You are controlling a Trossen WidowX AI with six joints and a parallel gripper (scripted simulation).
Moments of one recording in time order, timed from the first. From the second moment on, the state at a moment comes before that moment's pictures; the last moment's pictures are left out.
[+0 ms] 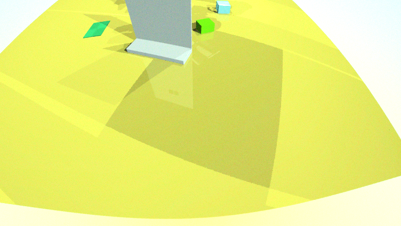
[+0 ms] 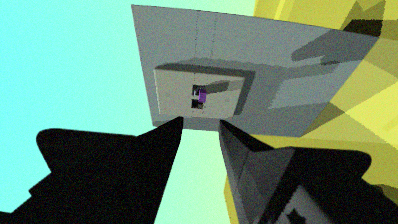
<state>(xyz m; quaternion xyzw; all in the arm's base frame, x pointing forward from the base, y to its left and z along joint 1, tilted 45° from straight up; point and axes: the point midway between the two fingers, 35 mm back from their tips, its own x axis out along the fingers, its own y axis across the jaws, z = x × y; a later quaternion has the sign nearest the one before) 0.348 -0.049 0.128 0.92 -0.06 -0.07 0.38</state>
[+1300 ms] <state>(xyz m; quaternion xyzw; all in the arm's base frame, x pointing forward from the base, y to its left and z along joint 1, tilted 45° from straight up) 0.392 -0.066 0.117 0.92 -0.06 -0.07 0.38</state>
